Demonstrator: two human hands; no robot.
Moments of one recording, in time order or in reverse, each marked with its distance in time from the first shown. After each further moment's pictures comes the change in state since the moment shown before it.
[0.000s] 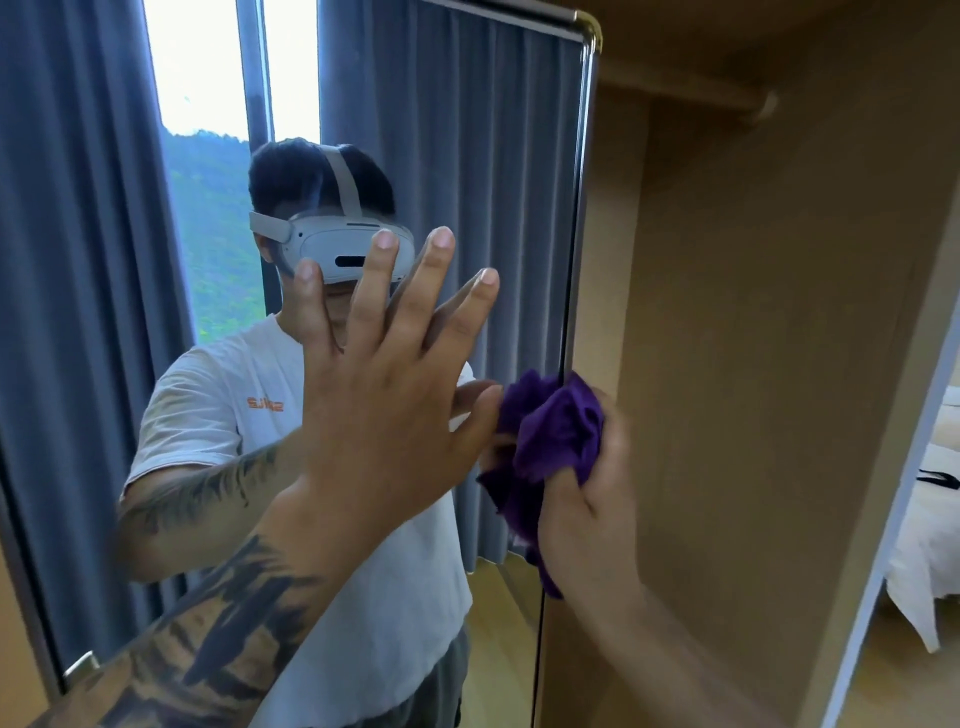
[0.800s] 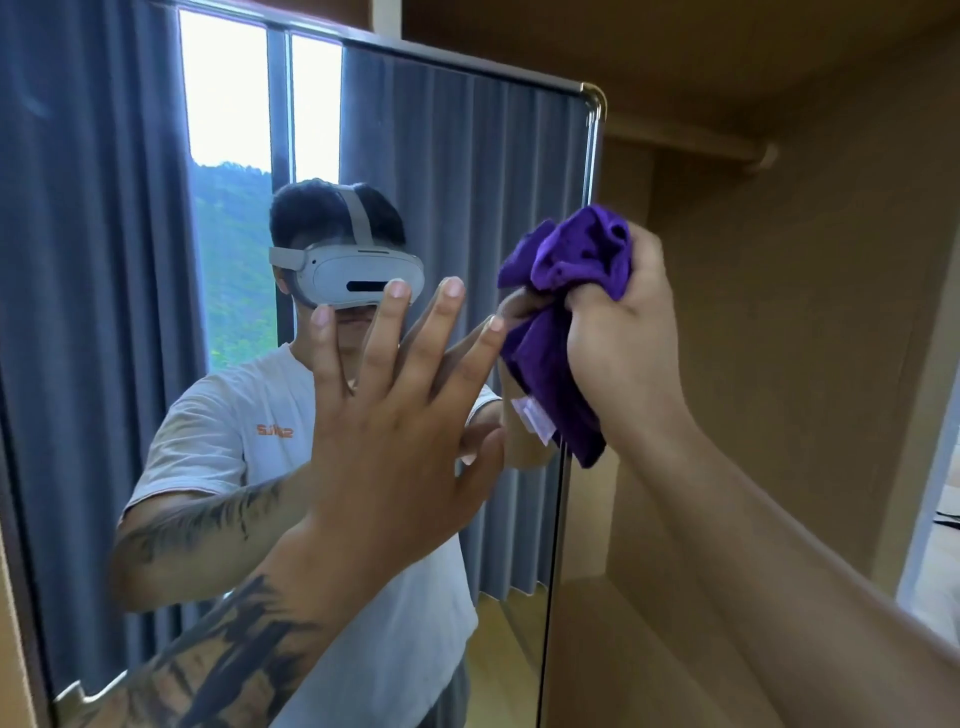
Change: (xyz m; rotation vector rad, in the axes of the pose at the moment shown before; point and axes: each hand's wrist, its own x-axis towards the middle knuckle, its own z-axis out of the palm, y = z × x) left_hand 0.002 0.003 -0.008 -0.005 -0.030 0.005; right_hand 0.115 -0.086 0.006 0.029 -0.043 -0.138
